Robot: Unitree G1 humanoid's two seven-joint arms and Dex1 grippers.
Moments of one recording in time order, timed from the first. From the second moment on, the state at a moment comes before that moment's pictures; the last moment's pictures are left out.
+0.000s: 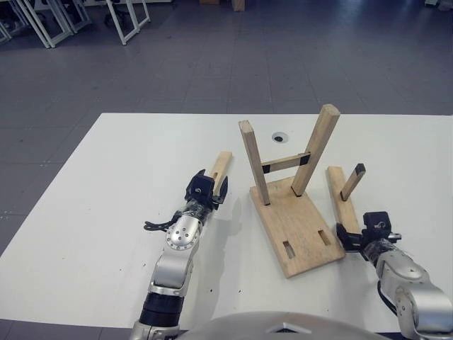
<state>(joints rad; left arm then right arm) 0.06 0.11 -0.13 -0.19 0.07 0.22 -0.13 0.31 -0.33 -0.14 -0.54 0.18 0.88 0.11</state>
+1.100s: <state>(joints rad) -0.02 0.42 0.30 -0.46 -1.36 0.91 -0.54 -0.21 -0.37 -0.55 -0.46 1.64 0.88 0.25</state>
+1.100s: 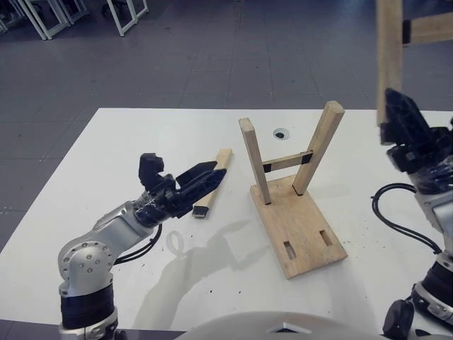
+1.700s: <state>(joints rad) -0.17 0.42 0.02 -0.36 -1.72 0.97 -0.39 -0.10 -0.52 -0.08 -0.52 1.64 0.98 0.46</state>
